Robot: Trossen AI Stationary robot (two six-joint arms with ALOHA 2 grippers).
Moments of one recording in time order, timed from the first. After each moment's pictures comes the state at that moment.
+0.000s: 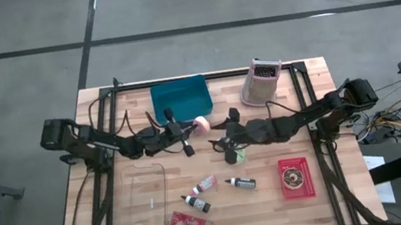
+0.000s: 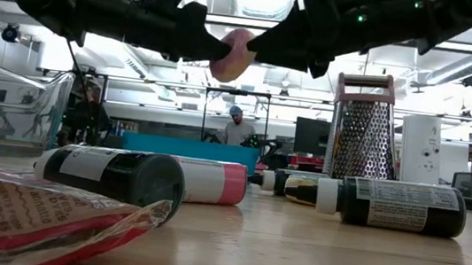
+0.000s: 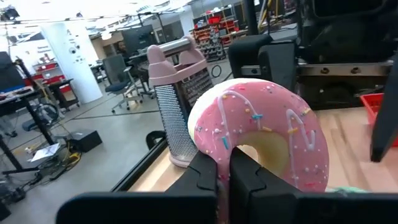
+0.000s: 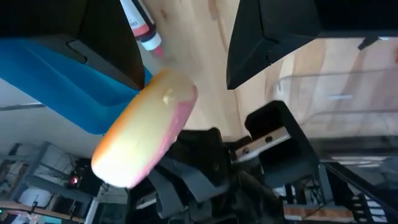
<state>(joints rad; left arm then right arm) -0.03 1.55 0.52 1.00 -0.42 0.25 0.12 1.56 0.75 0.58 0.37 0.05</state>
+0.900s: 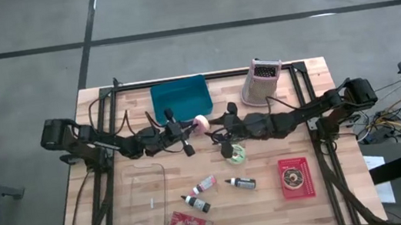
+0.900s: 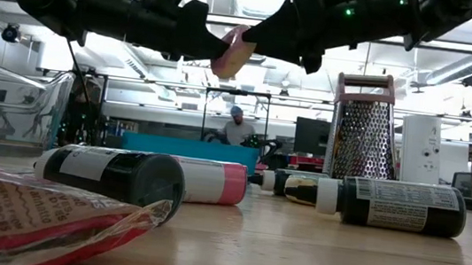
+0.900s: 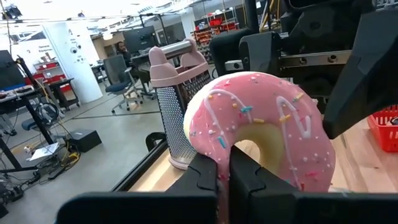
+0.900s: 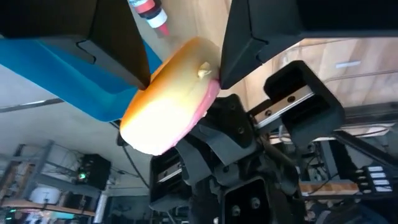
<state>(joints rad) -0.03 1.56 0.53 1.01 -0.41 0.24 0.07 1.56 0.78 0.60 0.34 0.09</state>
